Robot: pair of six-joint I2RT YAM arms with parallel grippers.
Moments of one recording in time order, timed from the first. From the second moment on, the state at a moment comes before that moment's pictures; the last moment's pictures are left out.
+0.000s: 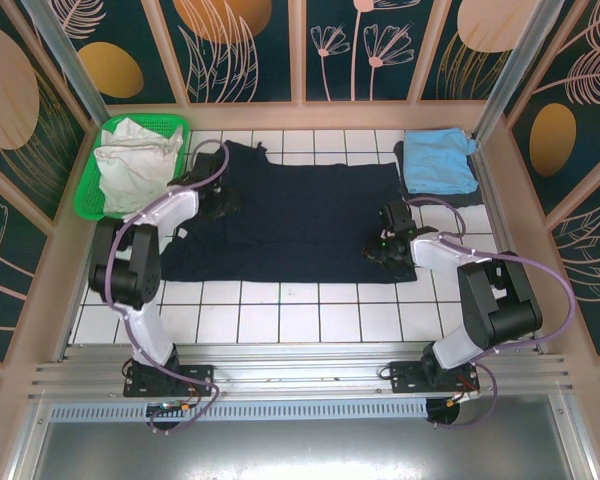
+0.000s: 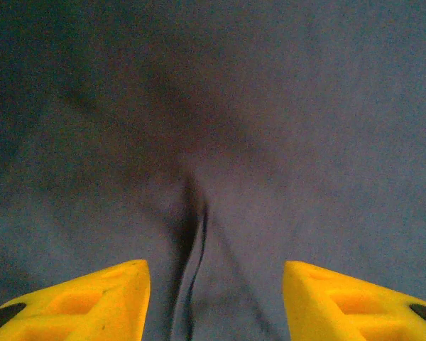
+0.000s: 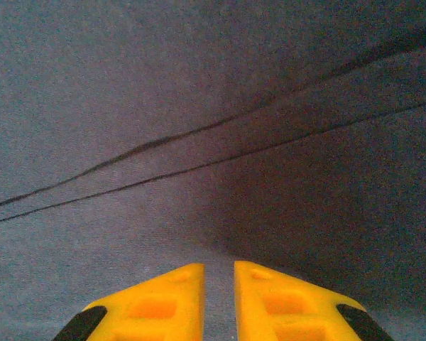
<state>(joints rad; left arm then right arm) -0.23 1.80 1.19 -0.47 0.03 -0.56 0.34 1.53 0.77 -0.34 -0.13 0.64</state>
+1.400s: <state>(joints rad) -0.28 1.81 1.08 -0.24 0.17 -0.71 0.37 1.62 0.91 -0.24 -0.21 0.61</state>
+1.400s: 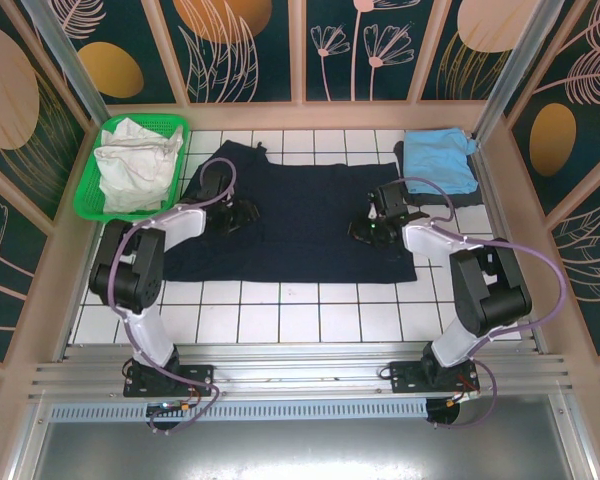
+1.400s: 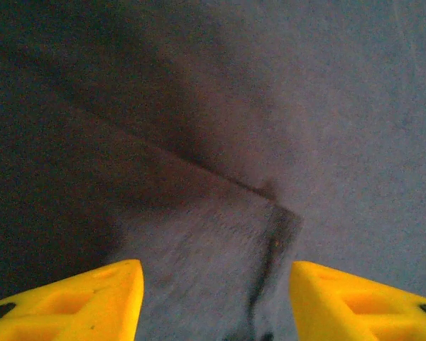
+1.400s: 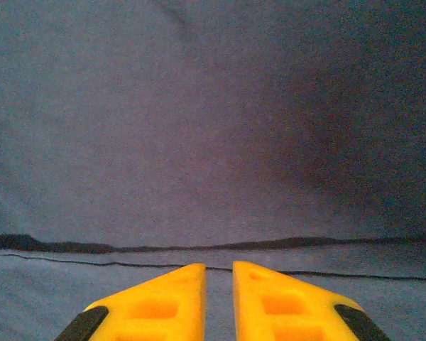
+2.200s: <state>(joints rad) -0.19 1.45 0.65 -0.32 -0.06 -0.72 0.30 1.47 0.62 -0.22 -0.21 0.74</state>
